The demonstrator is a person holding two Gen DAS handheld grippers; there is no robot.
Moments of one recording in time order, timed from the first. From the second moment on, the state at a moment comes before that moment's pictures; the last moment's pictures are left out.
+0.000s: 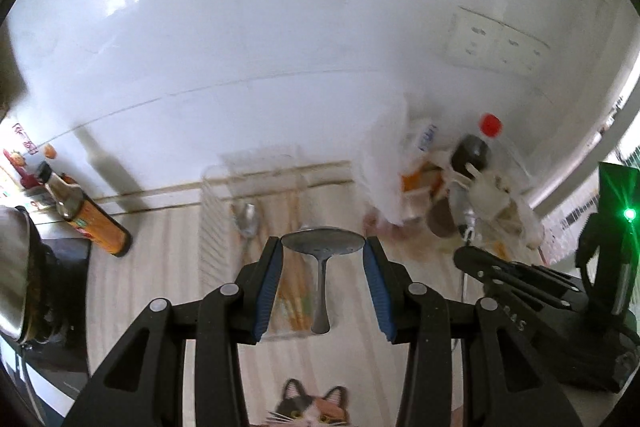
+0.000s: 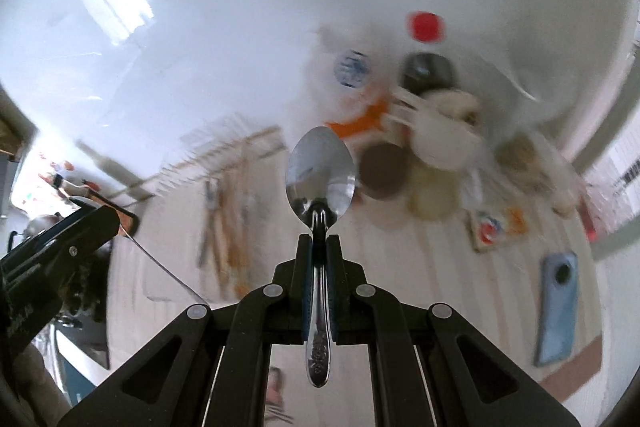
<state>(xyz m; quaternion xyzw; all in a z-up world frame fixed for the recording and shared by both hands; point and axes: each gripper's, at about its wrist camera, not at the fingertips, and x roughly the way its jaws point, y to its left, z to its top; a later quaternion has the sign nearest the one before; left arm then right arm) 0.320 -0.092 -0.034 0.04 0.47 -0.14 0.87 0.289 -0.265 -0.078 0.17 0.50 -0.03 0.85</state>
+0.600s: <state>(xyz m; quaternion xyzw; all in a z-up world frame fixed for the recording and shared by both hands) 0.410 -0.019 -0.125 -0.04 0.60 -0.10 0.79 0.416 -0.161 -0.141 0.15 0.57 0.04 0.81</state>
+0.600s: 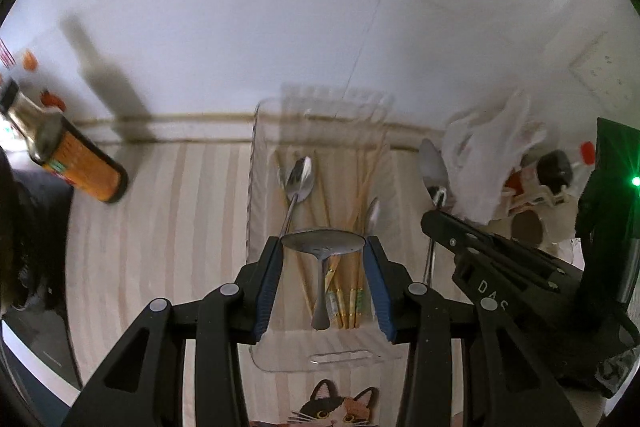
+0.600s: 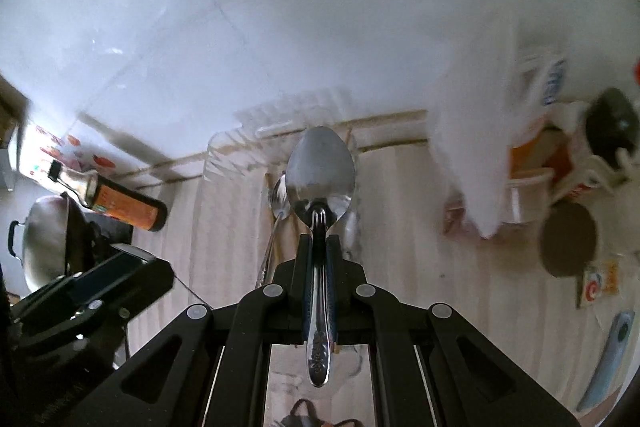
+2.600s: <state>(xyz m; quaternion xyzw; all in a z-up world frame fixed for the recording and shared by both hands) 0.156 0.028 0.025 0.03 0.39 -0.02 0.92 0.142 -0.136 0.022 0.00 0.40 -0.09 0.91</state>
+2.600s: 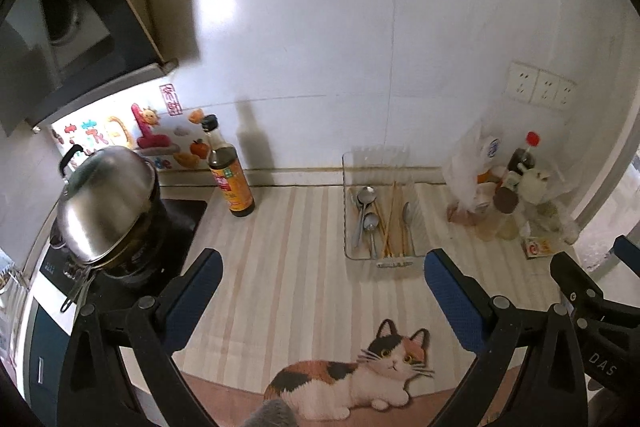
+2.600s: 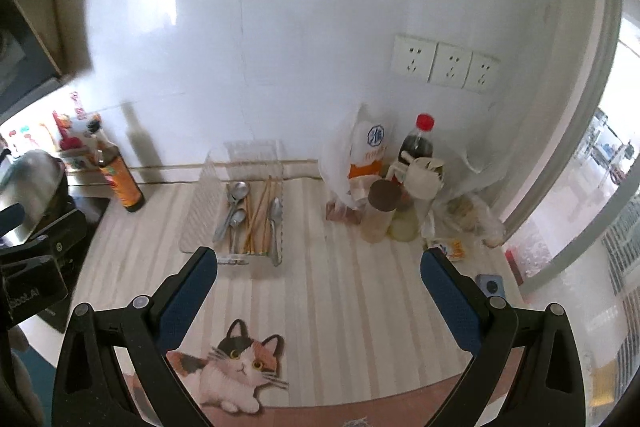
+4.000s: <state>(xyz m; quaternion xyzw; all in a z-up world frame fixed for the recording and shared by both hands) 0.112 0.037 0.047 0.02 0.40 0.00 0.92 0.088 -0.126 0.072 -0.01 0.40 -0.08 0.91</state>
